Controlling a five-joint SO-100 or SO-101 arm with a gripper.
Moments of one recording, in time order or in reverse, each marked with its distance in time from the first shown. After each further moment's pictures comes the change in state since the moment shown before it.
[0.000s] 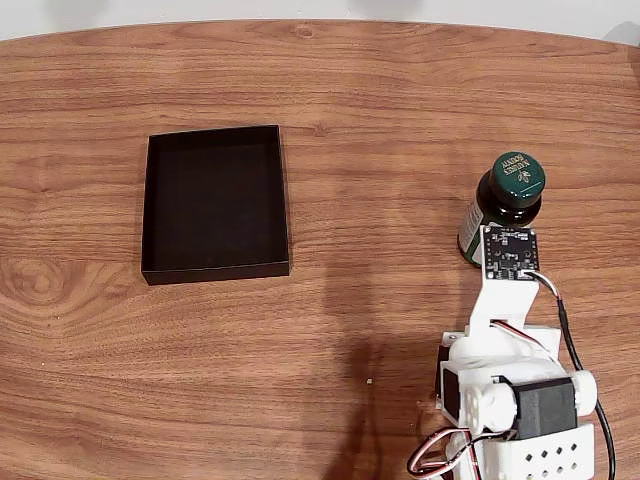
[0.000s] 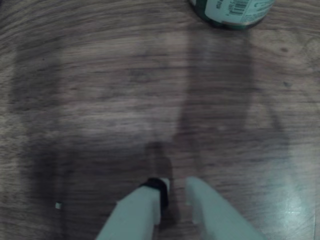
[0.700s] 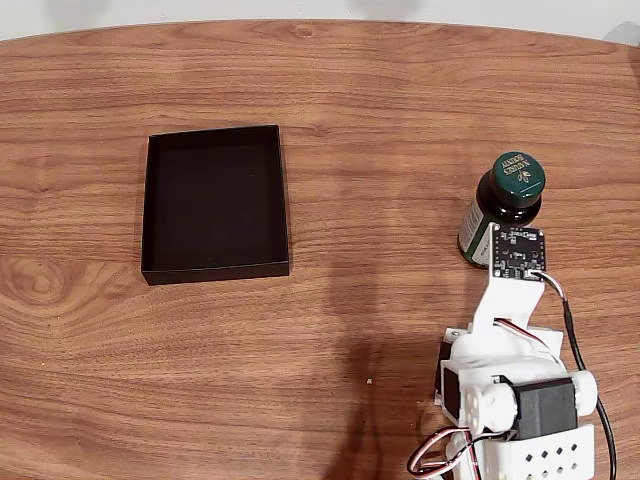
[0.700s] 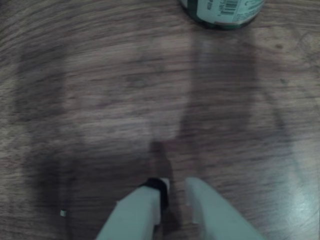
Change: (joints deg) arm 0.1 0.0 0.0 -0.1 -3.3
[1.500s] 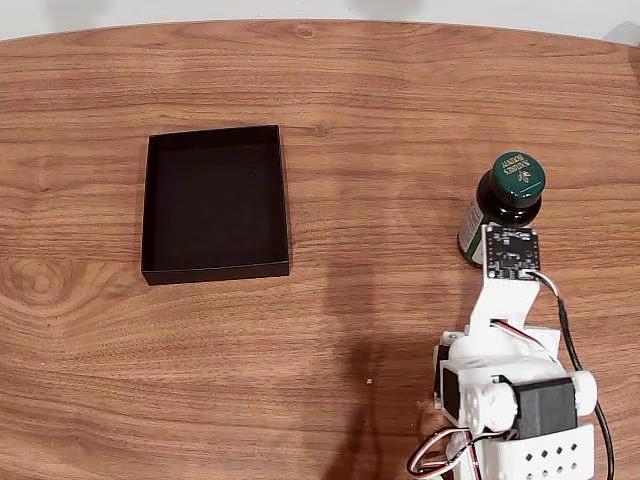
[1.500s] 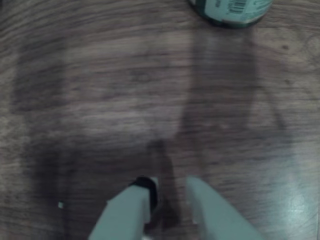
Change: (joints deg) arm 0.3 0.0 0.1 -1.3 3.4
